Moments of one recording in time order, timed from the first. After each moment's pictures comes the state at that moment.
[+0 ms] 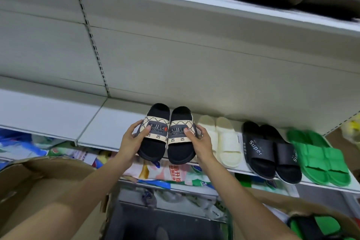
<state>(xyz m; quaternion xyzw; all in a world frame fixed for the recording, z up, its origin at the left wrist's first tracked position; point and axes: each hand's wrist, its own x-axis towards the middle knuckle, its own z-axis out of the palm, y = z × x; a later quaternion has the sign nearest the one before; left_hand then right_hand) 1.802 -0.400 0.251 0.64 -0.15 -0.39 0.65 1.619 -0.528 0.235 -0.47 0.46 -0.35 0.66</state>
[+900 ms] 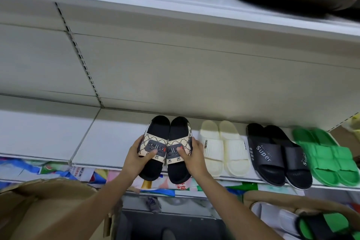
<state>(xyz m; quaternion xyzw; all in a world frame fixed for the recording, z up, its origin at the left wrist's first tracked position) 1.843 -0.427 0.198 0.72 -0.31 -0.36 0.50 1.654 -0.533 0.202 -0.69 0.51 -0.22 0.47</state>
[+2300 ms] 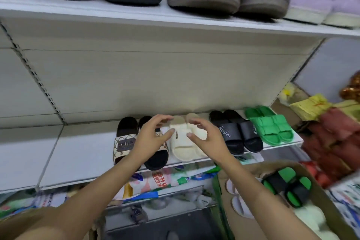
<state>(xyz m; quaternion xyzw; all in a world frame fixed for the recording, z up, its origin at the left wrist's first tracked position) 1.748 -0.464 0.311 0.53 -0.63 -0.27 0.50 1.529 -0.508 0.318 -0.77 0.43 -0.36 0.31</state>
